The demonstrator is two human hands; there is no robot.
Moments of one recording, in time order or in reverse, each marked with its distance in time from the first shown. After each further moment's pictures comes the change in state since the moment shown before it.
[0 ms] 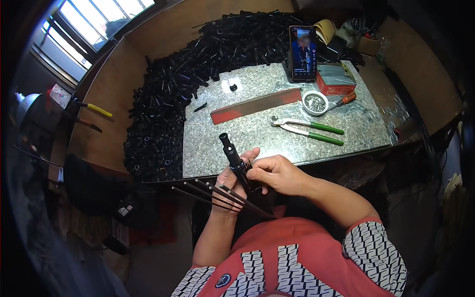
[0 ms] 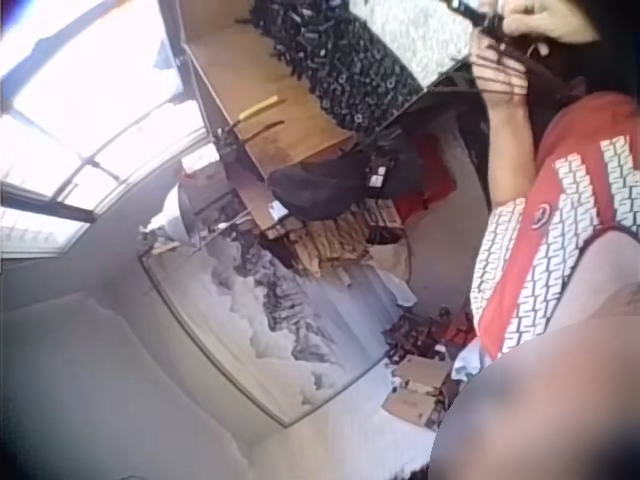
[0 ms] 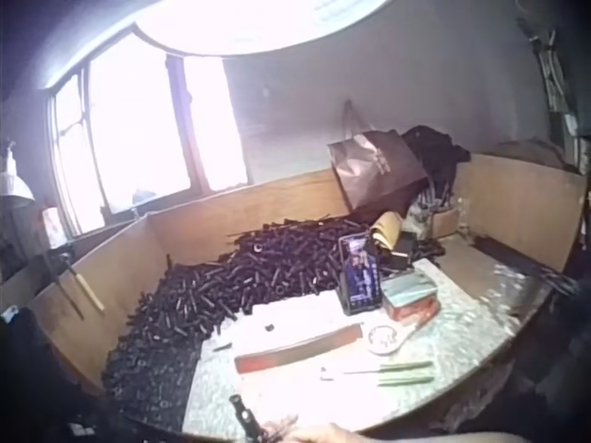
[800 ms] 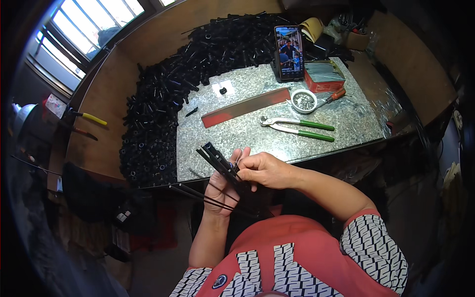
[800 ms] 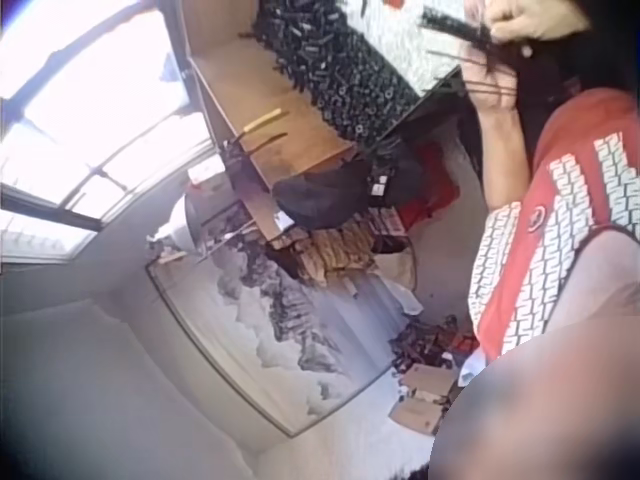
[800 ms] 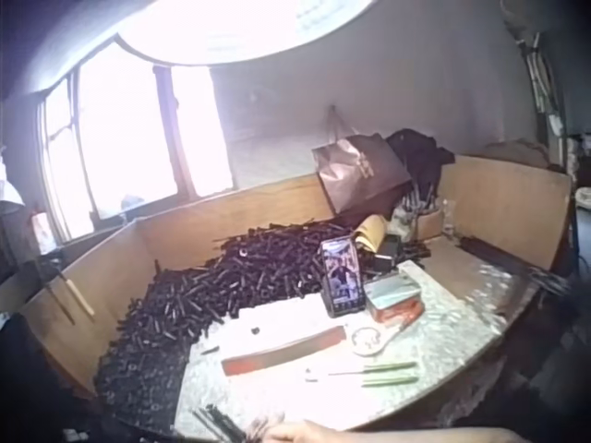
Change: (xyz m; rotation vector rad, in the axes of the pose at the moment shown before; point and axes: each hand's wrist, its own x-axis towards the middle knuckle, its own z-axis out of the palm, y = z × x) left_hand -0.001 0.006 -0.001 -0.108 -0.010 -0.251; right_hand 0.009 0.011 -0.007 0.041 -0.098 -0.087
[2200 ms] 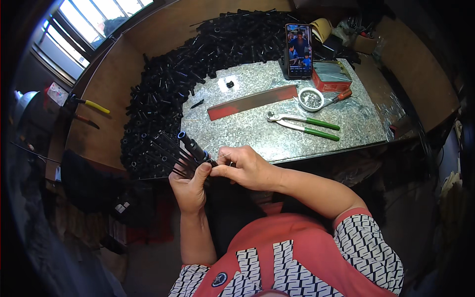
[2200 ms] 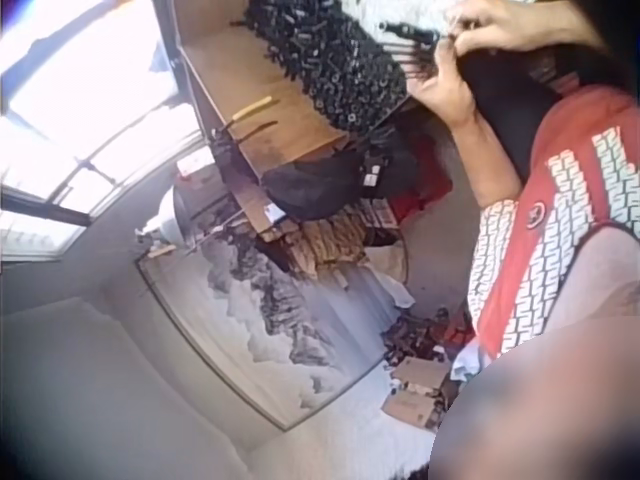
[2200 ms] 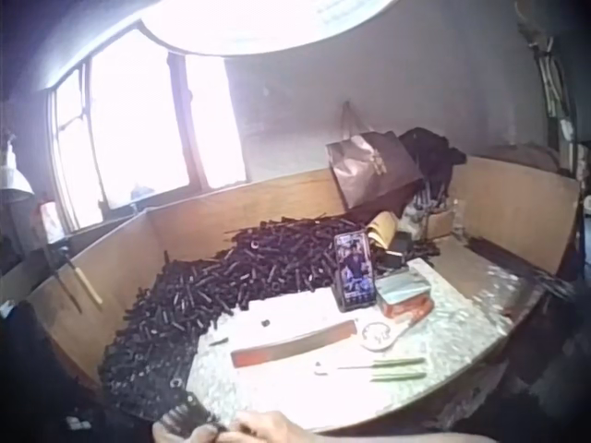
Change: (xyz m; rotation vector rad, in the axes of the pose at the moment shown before) left_hand -0.022 0.049 0.025 0.906 0.423 0.671; right_hand 0.038 -0.014 0.038 -0.297 0.179 -0.365
